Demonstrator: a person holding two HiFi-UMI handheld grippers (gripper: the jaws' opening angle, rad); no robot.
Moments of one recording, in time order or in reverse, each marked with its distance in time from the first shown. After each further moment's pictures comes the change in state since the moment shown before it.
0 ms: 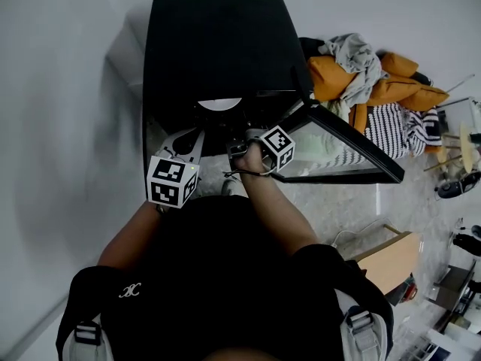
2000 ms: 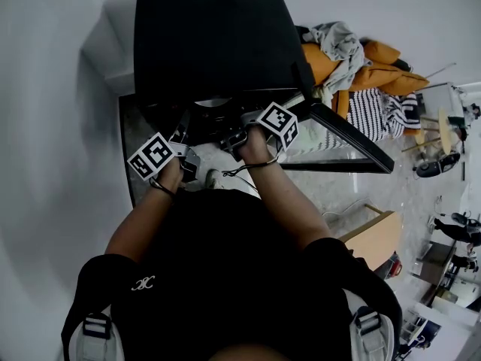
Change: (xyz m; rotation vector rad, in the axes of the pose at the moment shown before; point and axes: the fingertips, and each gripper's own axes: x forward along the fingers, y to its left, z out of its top) left arm 0.069 0.084 -0.052 -1.006 -0.262 -0.088; right arm 0.024 0.036 -0.003 -0.251 0.142 -0.092
